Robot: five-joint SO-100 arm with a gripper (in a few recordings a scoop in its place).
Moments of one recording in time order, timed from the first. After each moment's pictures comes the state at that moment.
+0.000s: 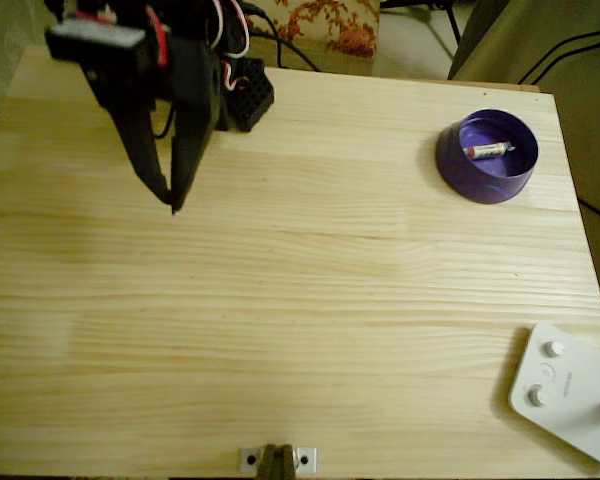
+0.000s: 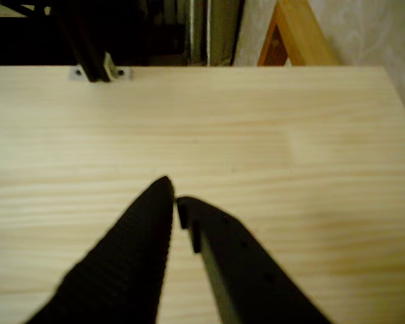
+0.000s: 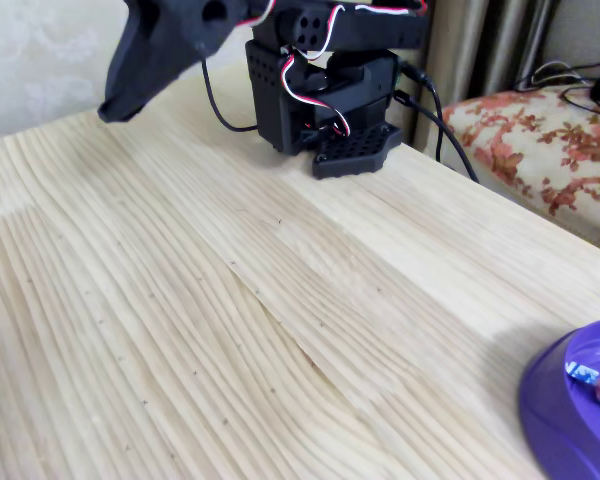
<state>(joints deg) -0.7 192.1 170.4 65.3 1.7</state>
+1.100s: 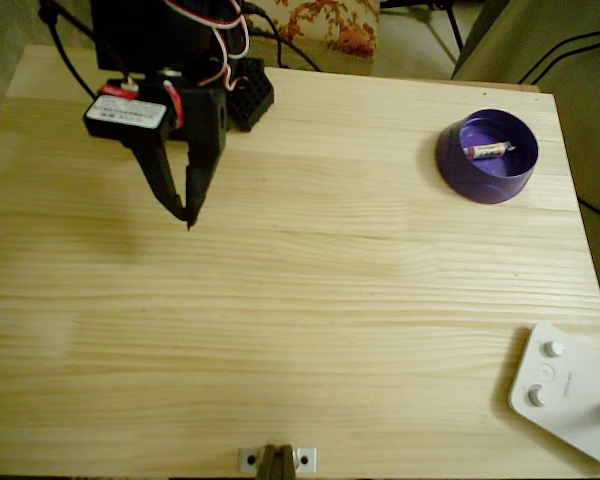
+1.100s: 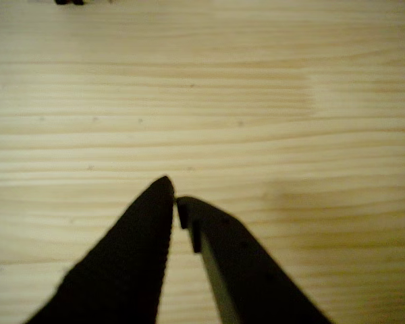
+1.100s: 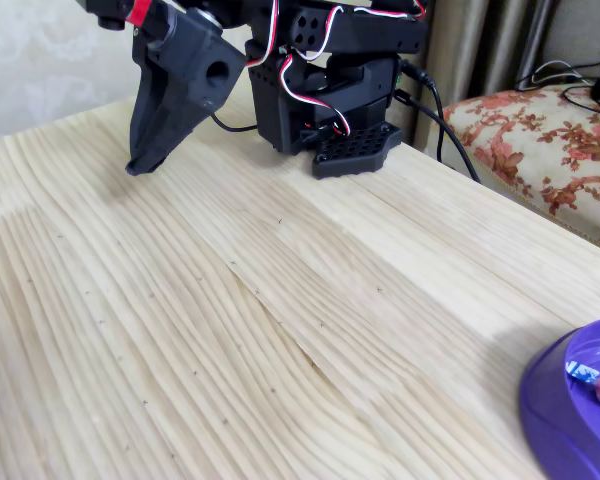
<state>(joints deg) -1.4 193.9 178.0 65.3 1.1</state>
